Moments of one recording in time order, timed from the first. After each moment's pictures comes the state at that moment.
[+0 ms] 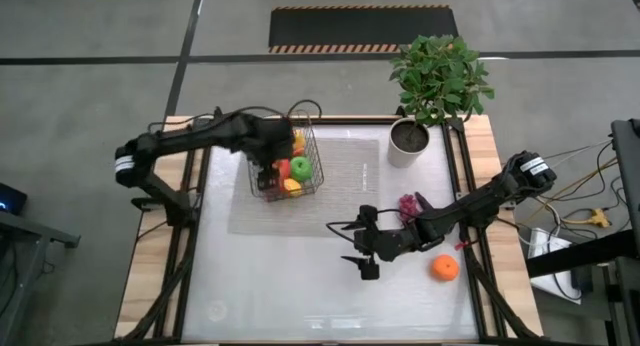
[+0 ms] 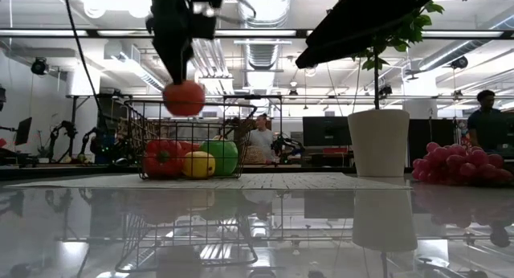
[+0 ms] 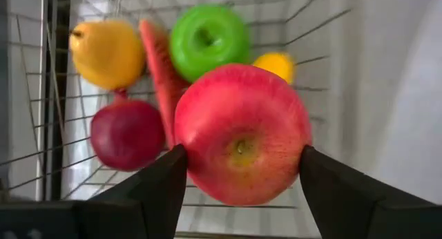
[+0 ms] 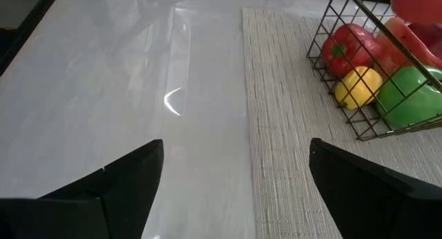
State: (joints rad) left arm 0.29 1.52 1.47 -1.24 -0.11 0.15; right arm 0.42 1.55 0.93 -0.03 0.39 0.15
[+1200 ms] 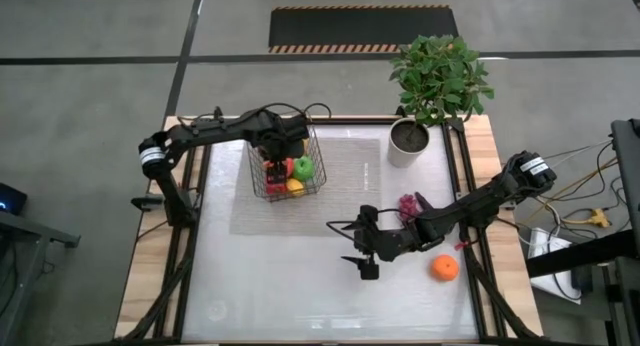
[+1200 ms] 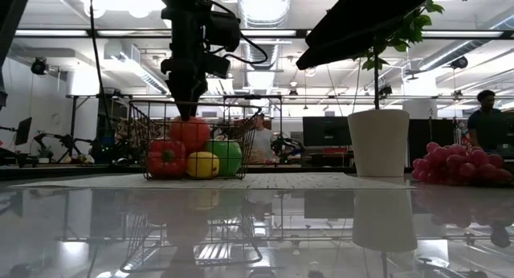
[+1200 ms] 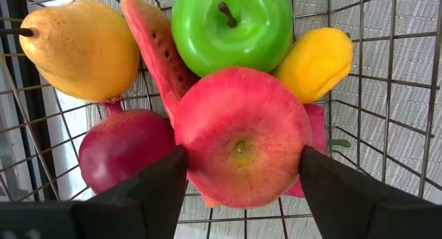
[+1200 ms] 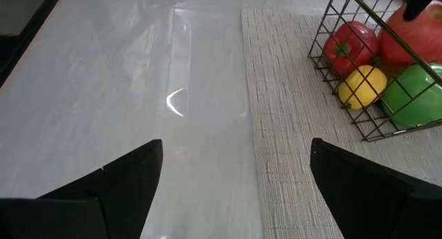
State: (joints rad) left arm 0.40 1.72 1.47 -1.16 -0.09 0.32; right arm 0.42 1.55 0.93 -0.03 0.39 0.18
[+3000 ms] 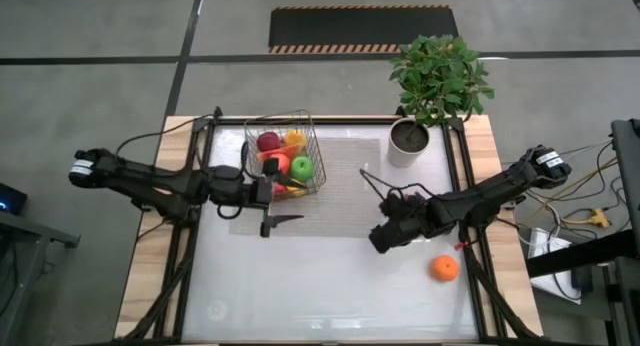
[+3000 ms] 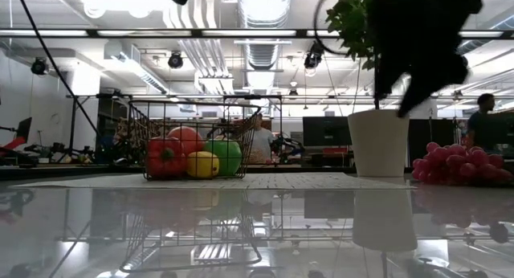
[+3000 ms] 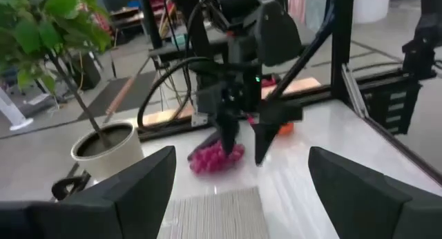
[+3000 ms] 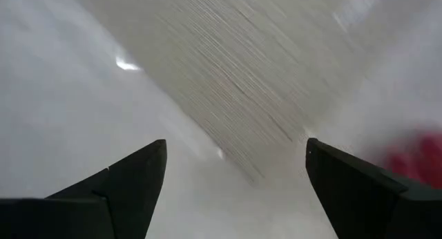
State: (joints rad) left arm -0.15 1.08 0.82 0.13 -0.11 0.19; right arm 0.35 1.40 0.94 -0.70 0.35 1.12
